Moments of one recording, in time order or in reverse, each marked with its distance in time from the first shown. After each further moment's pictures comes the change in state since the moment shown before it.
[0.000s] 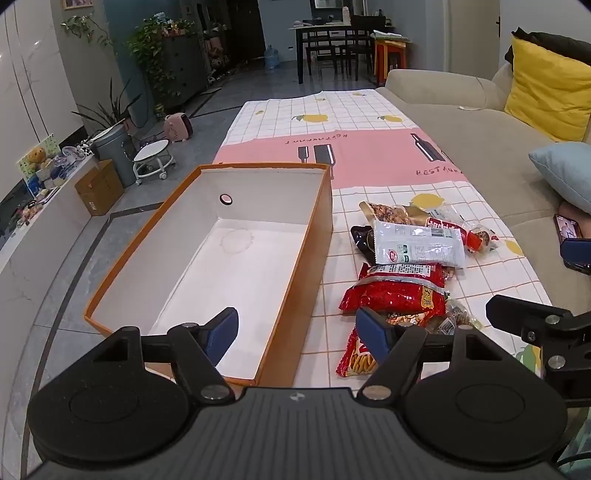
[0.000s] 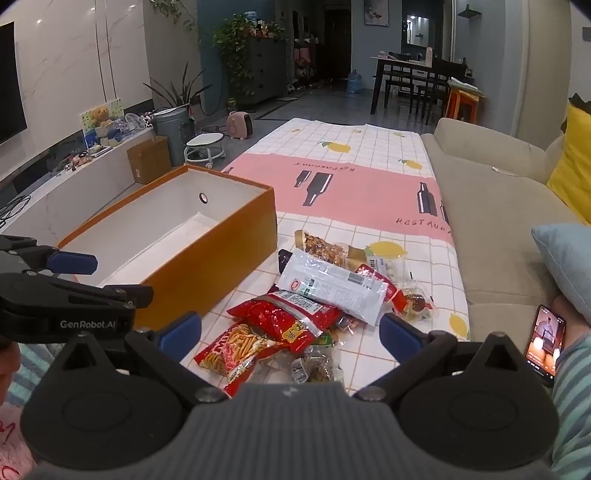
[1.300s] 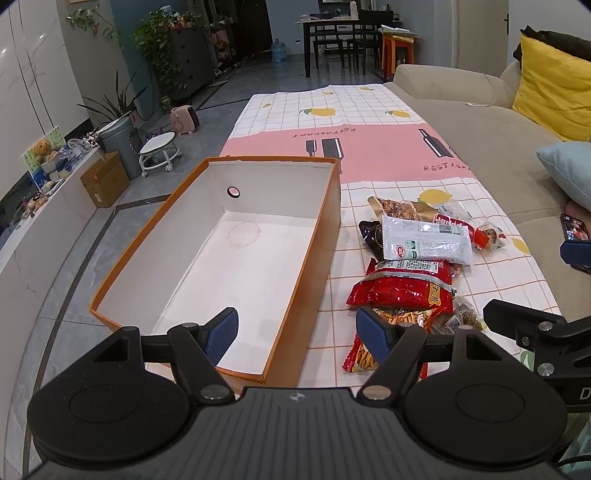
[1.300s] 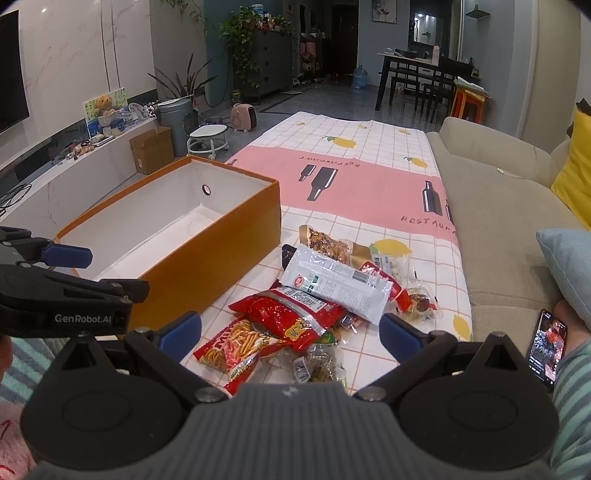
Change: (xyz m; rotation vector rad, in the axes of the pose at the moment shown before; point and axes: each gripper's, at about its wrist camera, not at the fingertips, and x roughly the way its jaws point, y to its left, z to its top) left arm 0.005 0.003 -0.001 -0.011 0.024 0.018; right arm 0.006 0.004 0.002 -0.026 0.027 0.001
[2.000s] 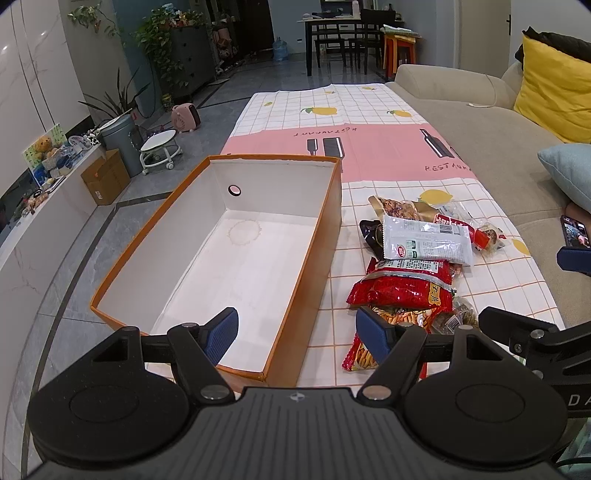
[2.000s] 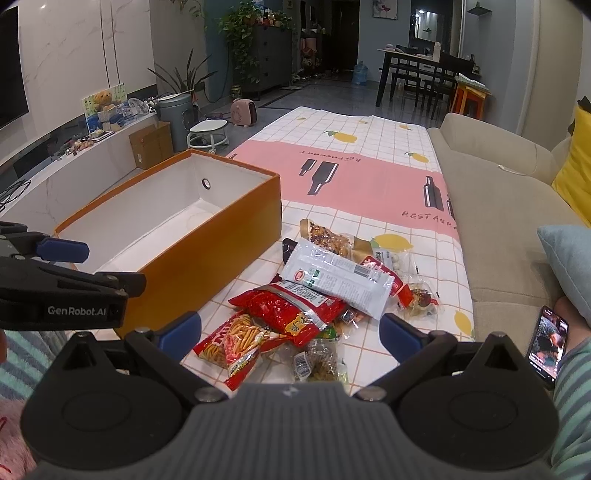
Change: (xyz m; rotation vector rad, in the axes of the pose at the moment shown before) left arm 0.000 0.001 -0.001 -0.007 0.004 0.001; right arm 0.005 0.002 -0.002 -0.005 0.017 -0.002
